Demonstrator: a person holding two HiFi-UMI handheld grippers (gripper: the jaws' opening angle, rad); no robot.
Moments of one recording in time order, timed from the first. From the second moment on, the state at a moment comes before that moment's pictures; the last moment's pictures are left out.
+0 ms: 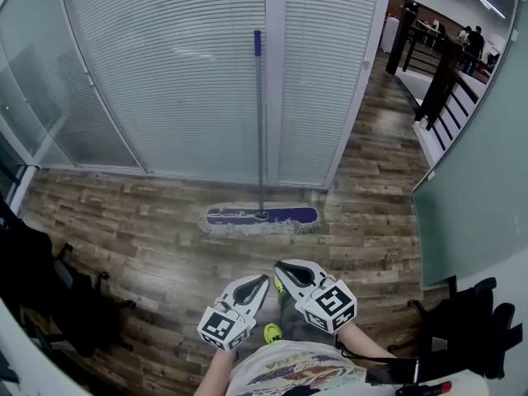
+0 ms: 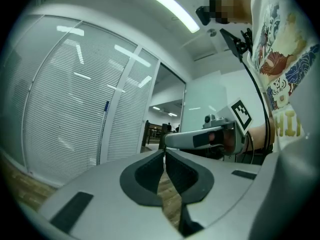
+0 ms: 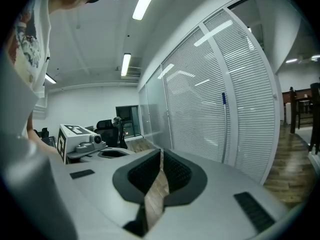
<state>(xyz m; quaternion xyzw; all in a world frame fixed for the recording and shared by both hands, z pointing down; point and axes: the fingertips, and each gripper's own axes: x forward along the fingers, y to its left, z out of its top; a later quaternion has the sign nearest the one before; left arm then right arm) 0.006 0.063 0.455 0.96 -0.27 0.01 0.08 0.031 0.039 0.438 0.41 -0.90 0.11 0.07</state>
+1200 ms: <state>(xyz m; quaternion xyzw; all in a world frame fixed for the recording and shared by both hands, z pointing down) 0.105 -0.312 0.452 0.95 -0.30 0.09 0.03 0.110 -0.340 0.423 0.36 -0.93 0.09 0.02</state>
